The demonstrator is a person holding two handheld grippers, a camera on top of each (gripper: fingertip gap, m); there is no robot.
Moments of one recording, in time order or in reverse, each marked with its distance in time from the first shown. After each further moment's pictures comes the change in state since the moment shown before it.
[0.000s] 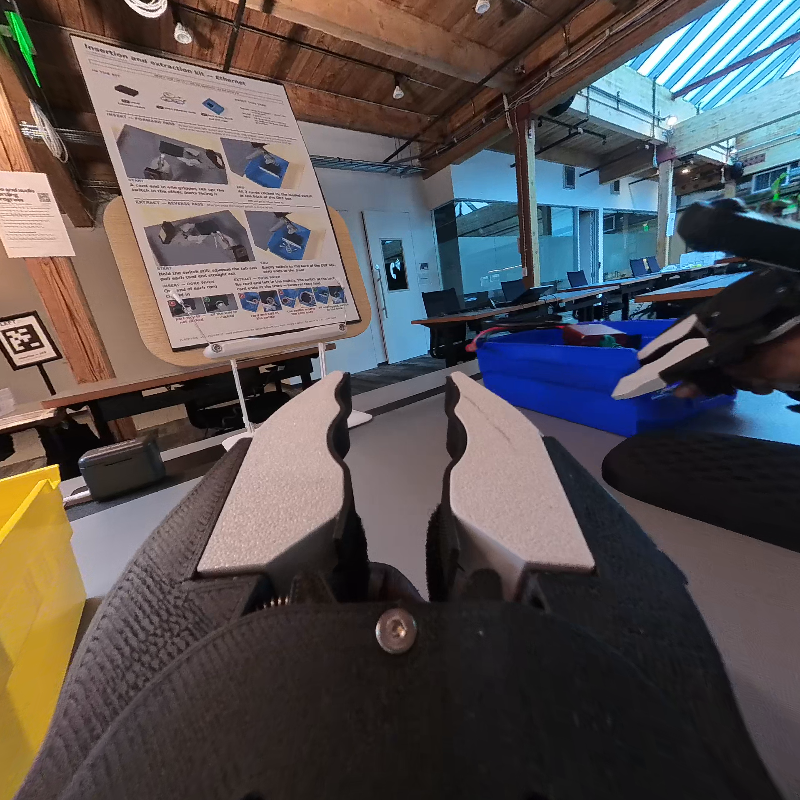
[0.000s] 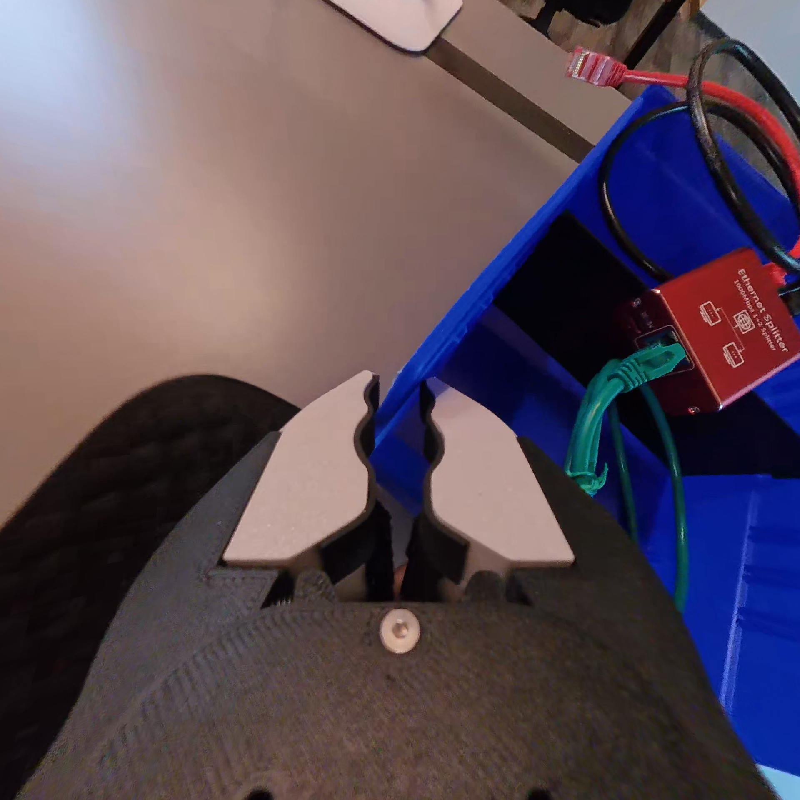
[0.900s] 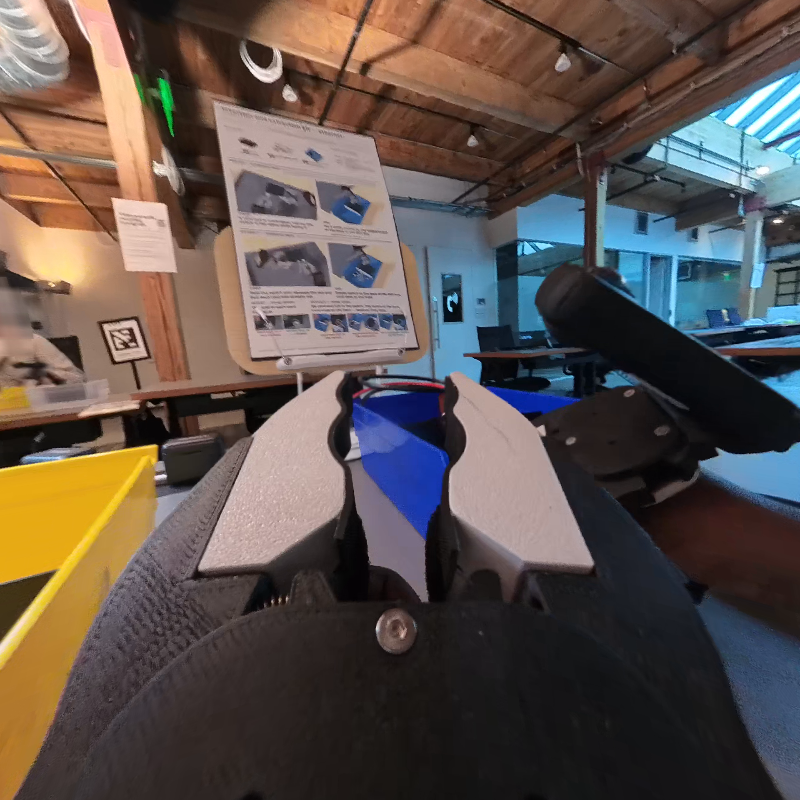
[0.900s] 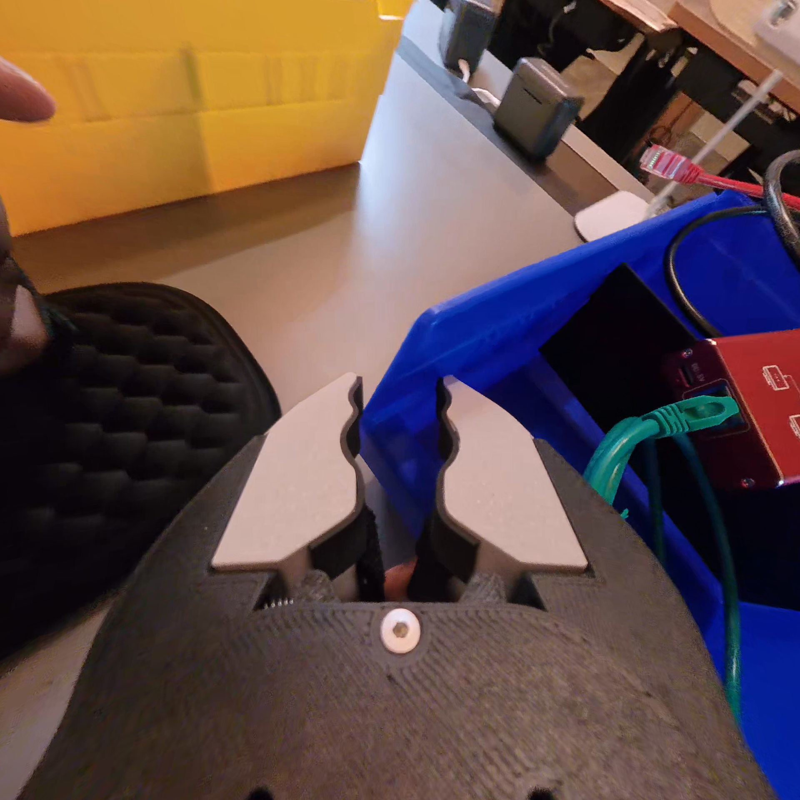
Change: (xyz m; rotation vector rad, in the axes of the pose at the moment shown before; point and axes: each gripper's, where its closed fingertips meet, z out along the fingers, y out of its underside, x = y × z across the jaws) left arm -0.030 -0.016 -0.014 0.086 -0.172 -0.022; right arm -0.240 -0.137 0.058 0.270 -0.357 -0.221
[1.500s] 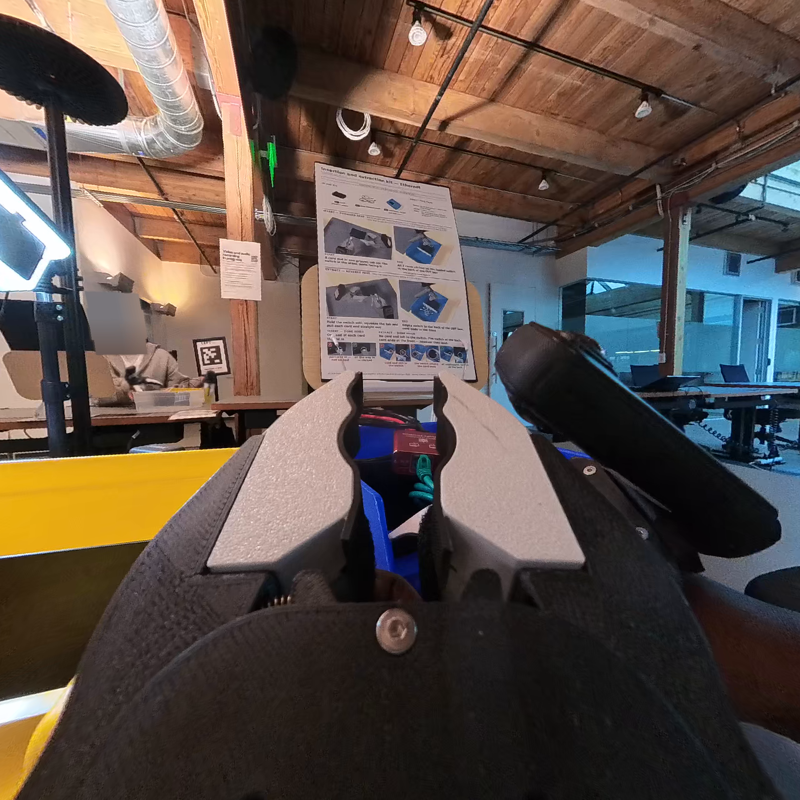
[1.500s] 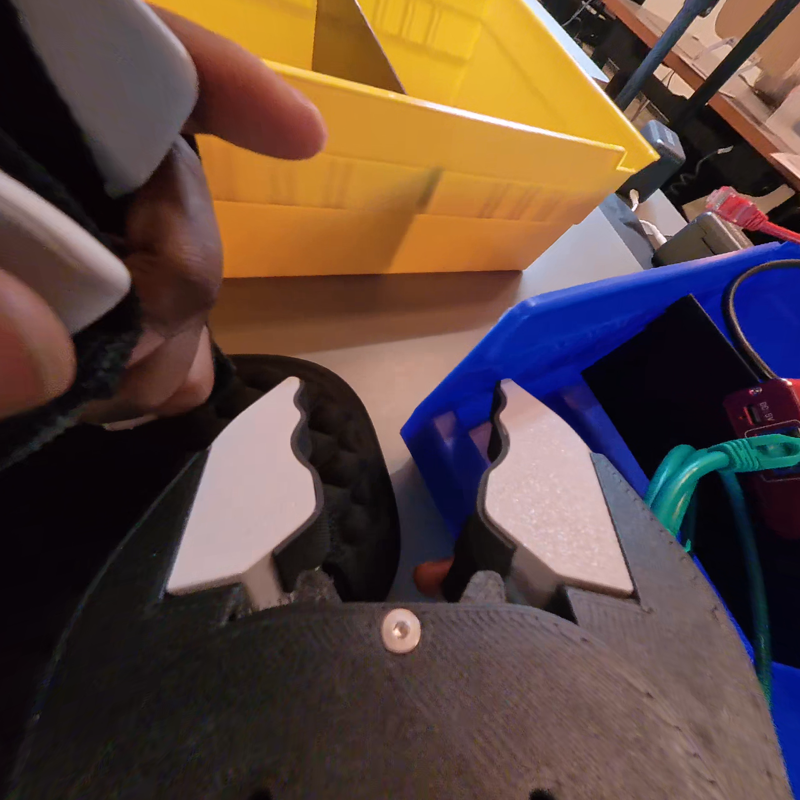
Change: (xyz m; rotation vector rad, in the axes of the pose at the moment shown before) left arm -0.029 -0.018 -0.014 0.087 -0.175 0.014; right arm -0.081 -0.037 0.038 0.112 -0.263 -0.219
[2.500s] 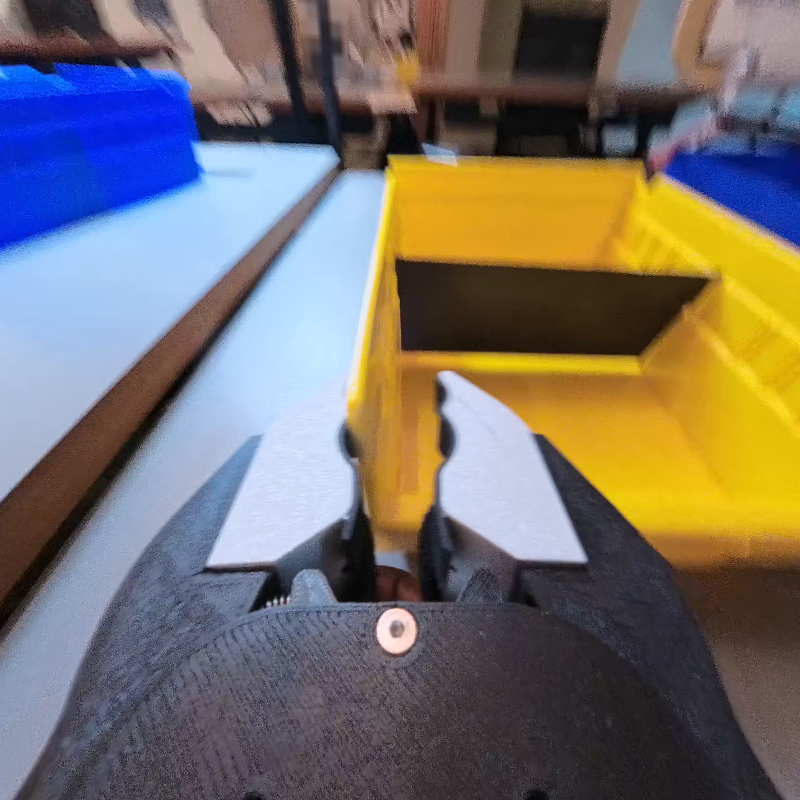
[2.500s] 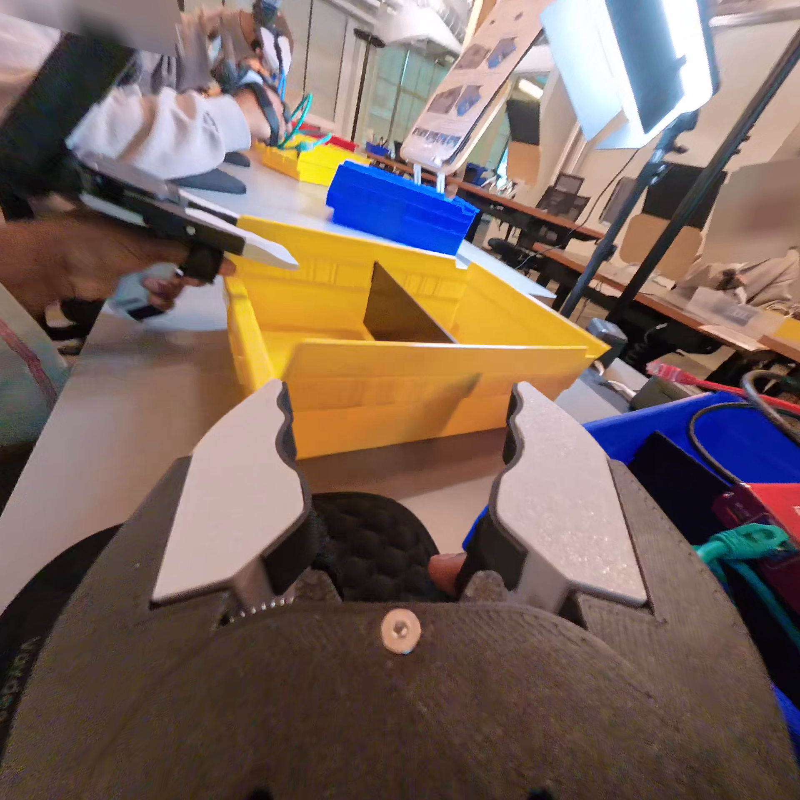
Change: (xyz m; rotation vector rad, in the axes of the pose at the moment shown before) left arm -0.252 0.037 -0.138 -0.765 -0.412 0.045; right arm -0.029 -0.077 -0.037 0.452 0.008 0.060
